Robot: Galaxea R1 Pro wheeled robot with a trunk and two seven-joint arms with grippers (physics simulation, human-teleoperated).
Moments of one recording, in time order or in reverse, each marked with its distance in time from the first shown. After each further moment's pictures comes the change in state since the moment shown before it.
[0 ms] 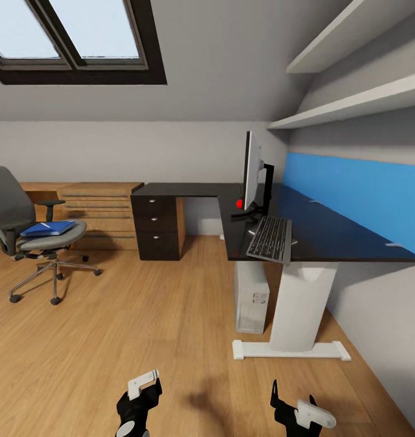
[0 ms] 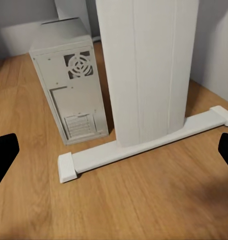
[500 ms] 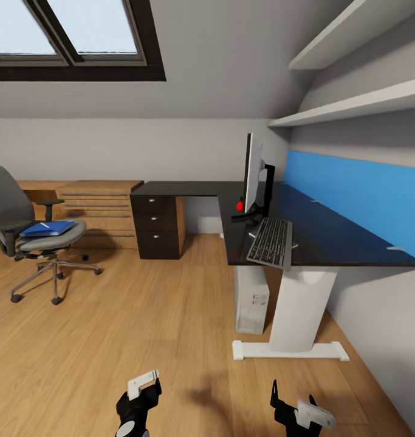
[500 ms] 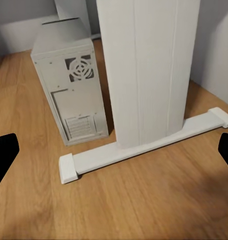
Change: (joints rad) left arm 0.000 0.000 0.000 0.000 0.000 -0.002 0.009; right arm 0.000 0.001 0.000 -0.001 0.000 0.000 0.000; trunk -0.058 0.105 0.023
